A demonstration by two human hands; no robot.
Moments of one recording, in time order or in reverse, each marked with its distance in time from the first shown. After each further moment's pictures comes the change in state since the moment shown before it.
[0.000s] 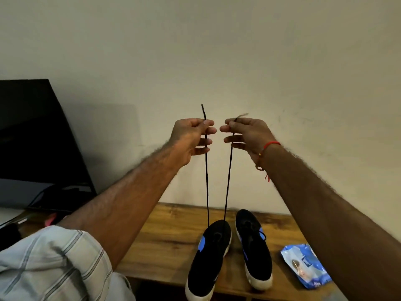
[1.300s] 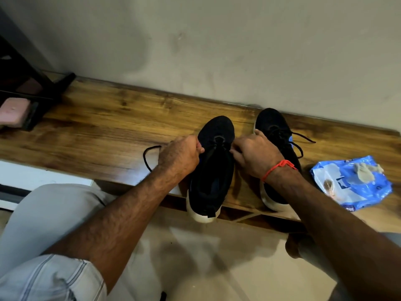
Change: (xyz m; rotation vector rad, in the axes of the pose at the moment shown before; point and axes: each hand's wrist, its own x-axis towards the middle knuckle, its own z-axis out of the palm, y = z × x) left_hand -0.002 -0.357 -0.024 1.148 -0.238 -0.275; right_hand -0.034 0.345 -0.010 -1.383 -0.546 -0.120
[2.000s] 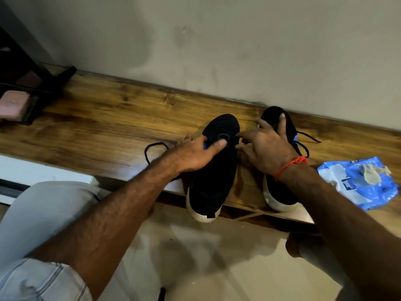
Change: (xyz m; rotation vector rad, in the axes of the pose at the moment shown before) left_hand -0.003 0.011 -0.013 -0.127 -0.360 -0.046; right_hand -0.002 0.005 -0.015 -0.075 -0.032 0.117
